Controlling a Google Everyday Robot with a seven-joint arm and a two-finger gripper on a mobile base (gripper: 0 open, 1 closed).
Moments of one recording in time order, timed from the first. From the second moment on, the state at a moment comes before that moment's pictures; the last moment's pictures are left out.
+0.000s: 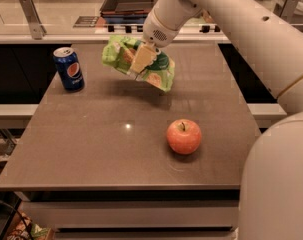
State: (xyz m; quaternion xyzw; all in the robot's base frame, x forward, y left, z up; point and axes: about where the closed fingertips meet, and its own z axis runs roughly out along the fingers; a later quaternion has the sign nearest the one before) arm 0.687 0.022 0.907 -0.62 0.72 0.11 0.27
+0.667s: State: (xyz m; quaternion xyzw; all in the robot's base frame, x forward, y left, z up) arm 0.669 0.073 0.898 -0.65 0.71 0.12 0.26
